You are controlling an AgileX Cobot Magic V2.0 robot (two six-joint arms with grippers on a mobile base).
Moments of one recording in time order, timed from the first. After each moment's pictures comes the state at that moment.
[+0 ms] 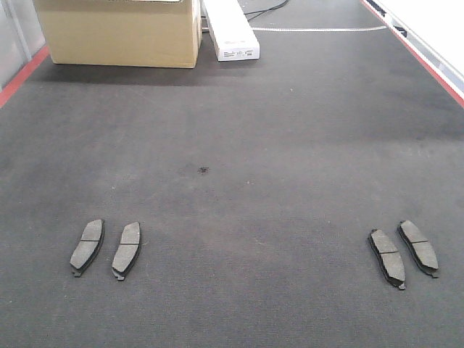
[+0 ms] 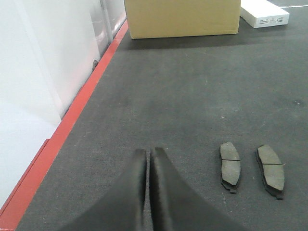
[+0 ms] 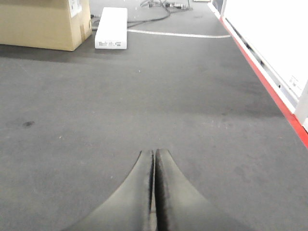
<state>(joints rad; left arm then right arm) 0.07 0.19 -0.58 0.13 0.76 -0.01 0.03 0.41 -0.62 0.01 0.55 -0.07</state>
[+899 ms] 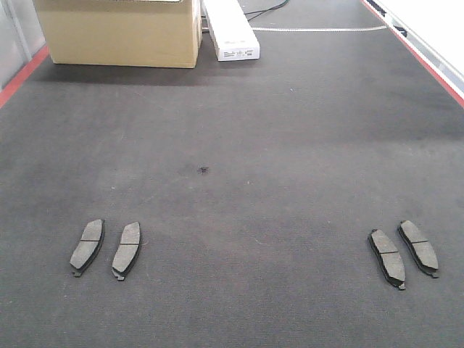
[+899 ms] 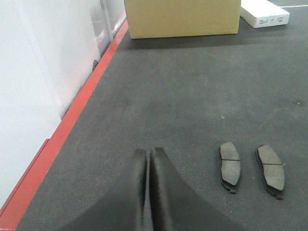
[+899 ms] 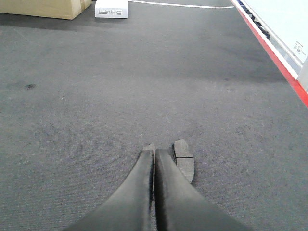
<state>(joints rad) 0.07 0.19 -0.58 0.13 0.76 -0.01 0.03 0.26 -0.53 0.01 0.68 -0.07</state>
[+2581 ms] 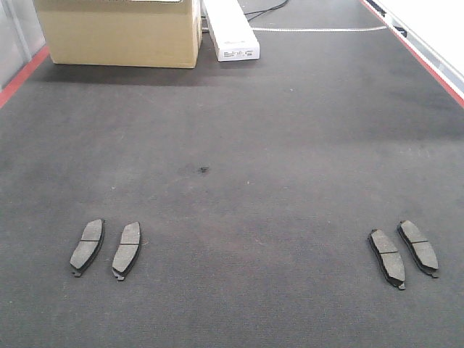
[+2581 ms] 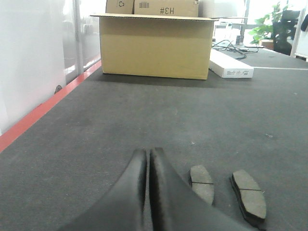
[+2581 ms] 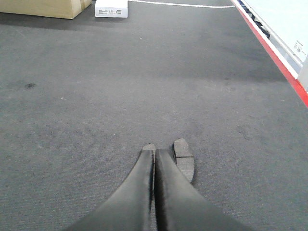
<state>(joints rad) 0.07 -0.01 0.03 -0.03 0.10 -0.01 0.03 0.26 -0.53 0.01 0.68 -0.07</state>
